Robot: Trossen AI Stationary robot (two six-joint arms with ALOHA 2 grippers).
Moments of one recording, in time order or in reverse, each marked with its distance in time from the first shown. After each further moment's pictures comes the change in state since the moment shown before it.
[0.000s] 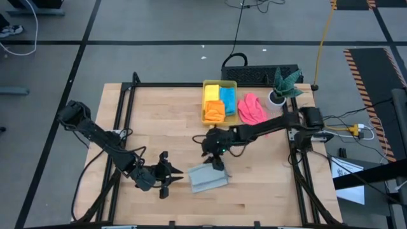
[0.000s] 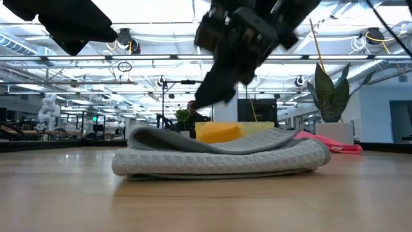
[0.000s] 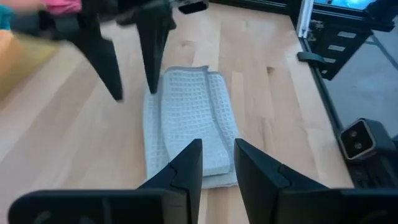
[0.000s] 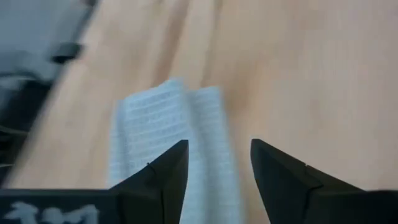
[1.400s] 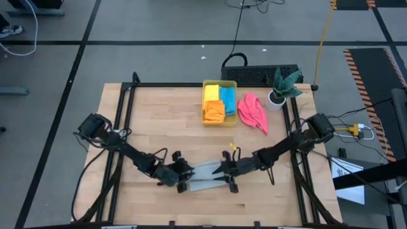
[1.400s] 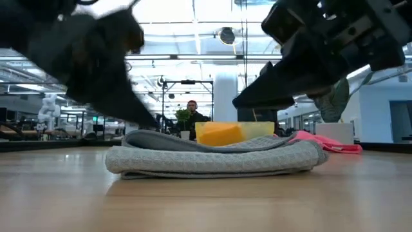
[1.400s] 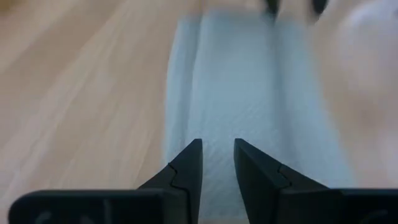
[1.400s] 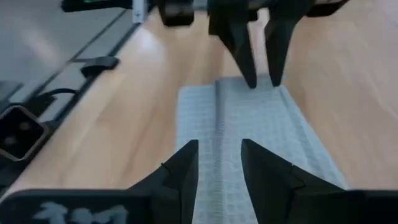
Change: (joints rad) left arm 0.166 0.362 -0.002 0.247 0.088 -0.013; right arm 0.345 -0.069 -0.457 0.725 0.488 0.116
